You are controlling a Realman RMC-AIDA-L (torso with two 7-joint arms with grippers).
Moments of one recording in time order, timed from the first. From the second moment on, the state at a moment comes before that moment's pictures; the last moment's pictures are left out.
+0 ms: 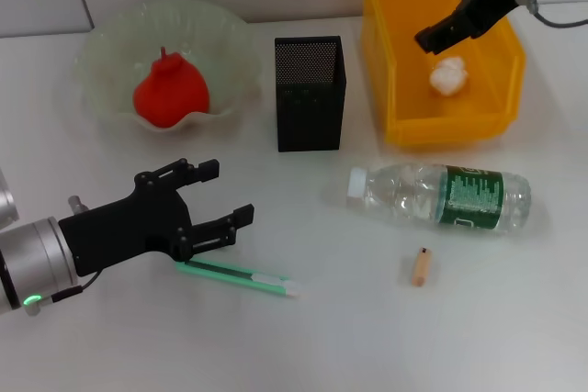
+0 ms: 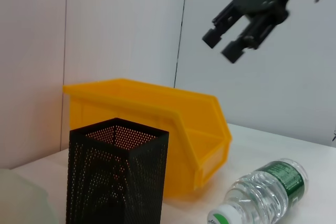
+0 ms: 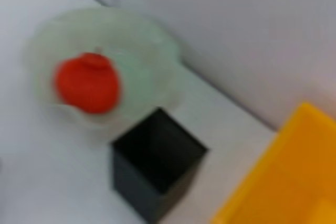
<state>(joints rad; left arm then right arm) -0.47 -2.07 1.06 0.38 1.52 1.36 -0.96 0.74 2.08 -1.13 -1.68 -2.71 -1.70 2.55</state>
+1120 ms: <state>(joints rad) -0.47 -2.07 1.06 0.38 1.52 1.40 -0.97 0.75 2.08 -1.07 -1.73 -2.54 -2.03 2.53</state>
